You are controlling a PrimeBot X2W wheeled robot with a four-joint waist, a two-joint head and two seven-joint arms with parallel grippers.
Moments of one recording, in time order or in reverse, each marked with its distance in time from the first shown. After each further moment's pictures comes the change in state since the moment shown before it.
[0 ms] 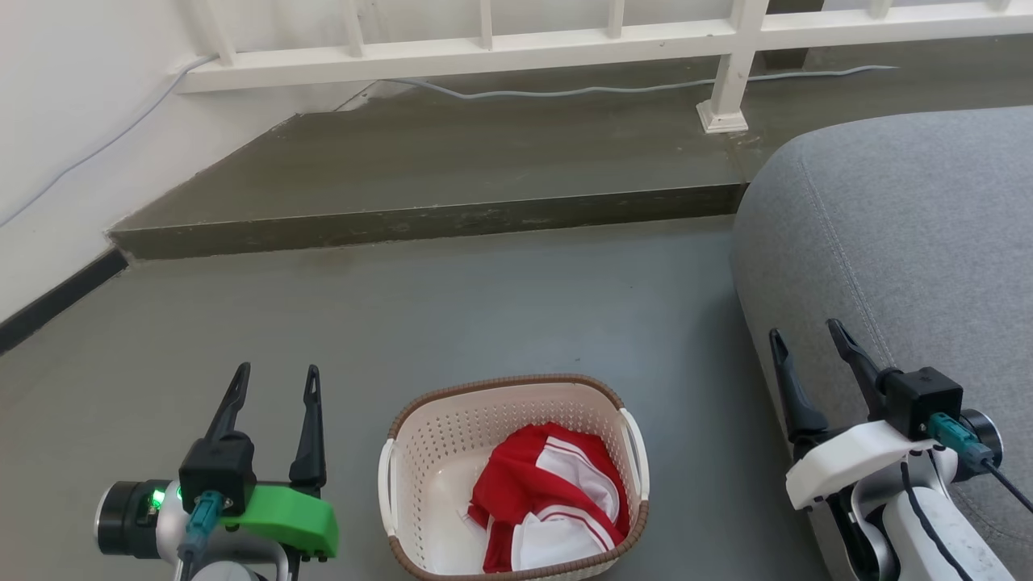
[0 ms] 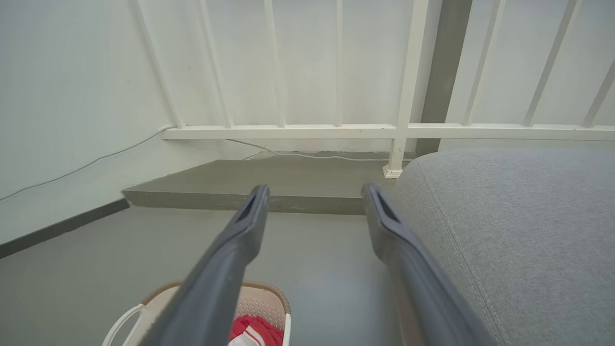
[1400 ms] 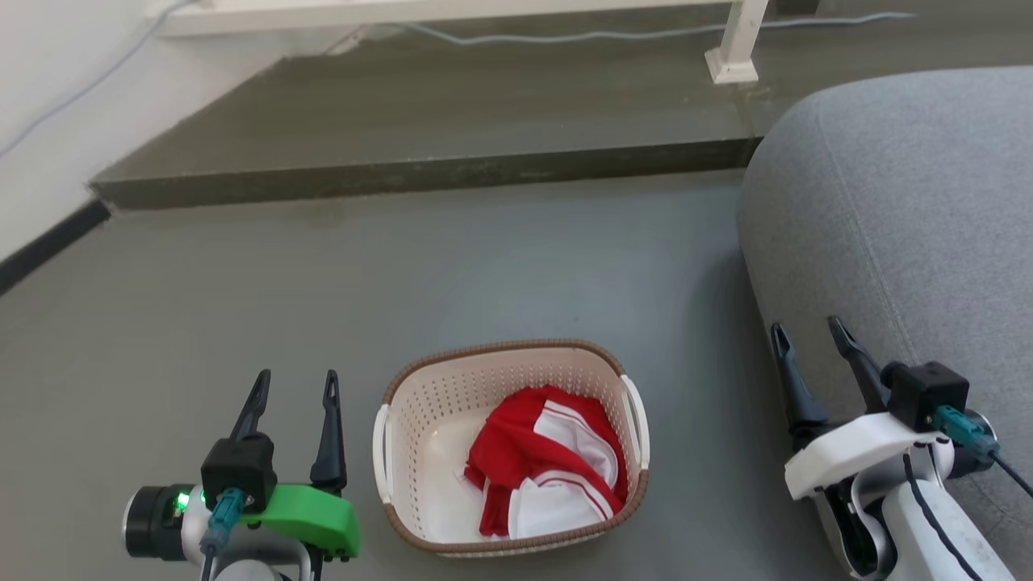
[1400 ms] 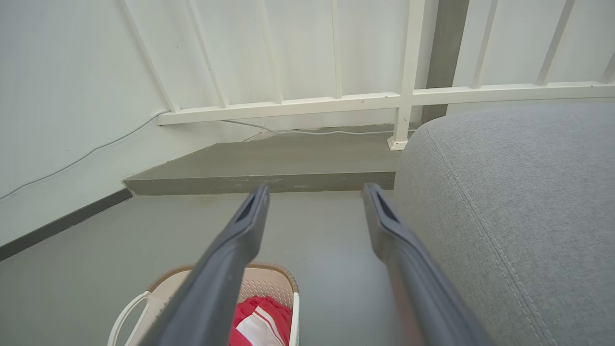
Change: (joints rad) left arm 0.001 -0.048 0.001 0.043 0.002 0.007 0.000; right arm -0.009 0.040 -0.052 0.035 0.005 0.042 -0.005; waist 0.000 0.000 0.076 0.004
